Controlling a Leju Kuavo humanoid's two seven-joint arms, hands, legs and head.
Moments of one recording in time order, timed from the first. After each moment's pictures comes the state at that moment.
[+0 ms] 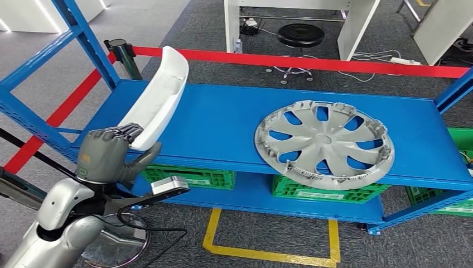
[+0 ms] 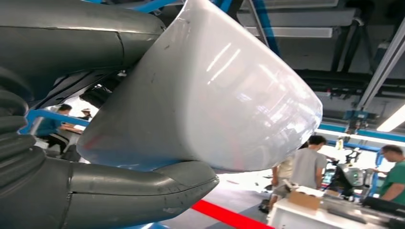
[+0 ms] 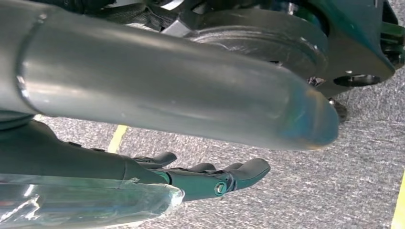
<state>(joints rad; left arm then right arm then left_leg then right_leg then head) -0.16 0.13 -0.62 -1.85 -1.03 0.16 0.03 0.39 0.35 -0.65 -1.01 0.61 0.35 0.06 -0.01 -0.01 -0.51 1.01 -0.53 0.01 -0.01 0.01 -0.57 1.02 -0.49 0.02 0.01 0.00</state>
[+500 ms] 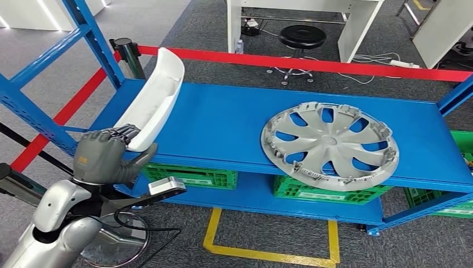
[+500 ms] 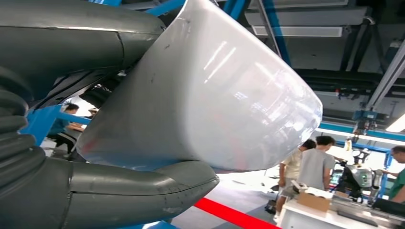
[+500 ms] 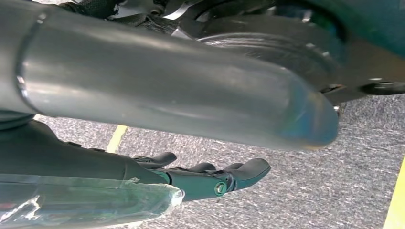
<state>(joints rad) -0.14 0.13 -0.61 -1.87 -1.04 0.14 0.03 0.40 0.35 -0.63 -1.03 0.61 0.35 0.06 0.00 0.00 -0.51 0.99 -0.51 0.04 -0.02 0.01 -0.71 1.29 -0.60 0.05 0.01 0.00</state>
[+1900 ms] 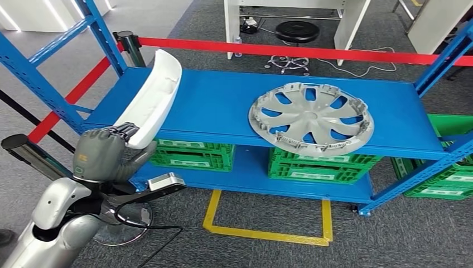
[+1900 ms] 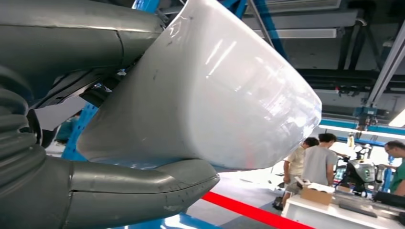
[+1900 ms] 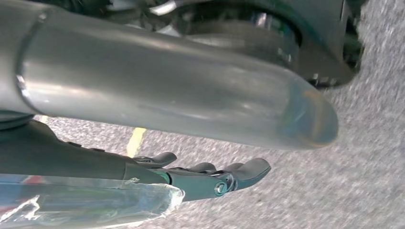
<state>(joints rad) -0.15 0.12 -0.59 -1.87 -1.04 0.11 0.05 0.40 0.36 -0.63 -1.04 0.59 0.35 0.08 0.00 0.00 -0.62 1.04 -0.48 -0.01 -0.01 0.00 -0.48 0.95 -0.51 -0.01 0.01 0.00</state>
